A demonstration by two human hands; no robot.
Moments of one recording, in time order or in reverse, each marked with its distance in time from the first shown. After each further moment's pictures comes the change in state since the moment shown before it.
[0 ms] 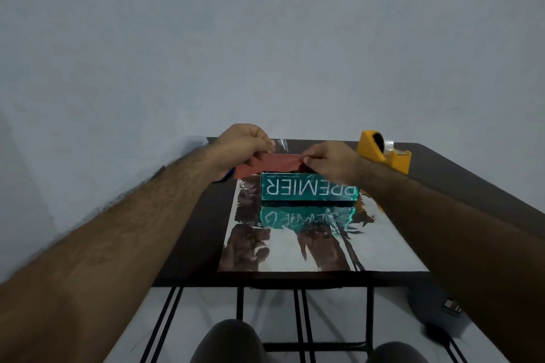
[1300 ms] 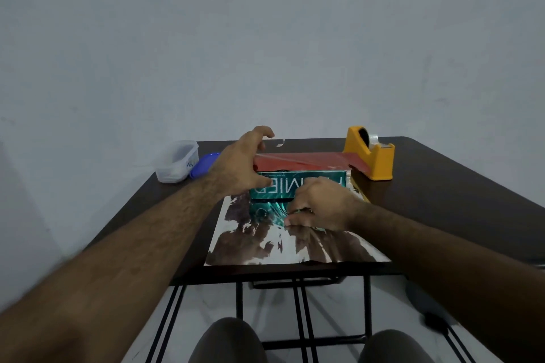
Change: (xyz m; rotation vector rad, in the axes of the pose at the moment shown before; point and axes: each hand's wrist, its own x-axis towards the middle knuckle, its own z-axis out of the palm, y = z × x) left_hand -0.010 -0.020 0.033 0.630 0.037 0.379; right_hand -0.056 0.020 0.046 -0.426 -0.044 -0.508
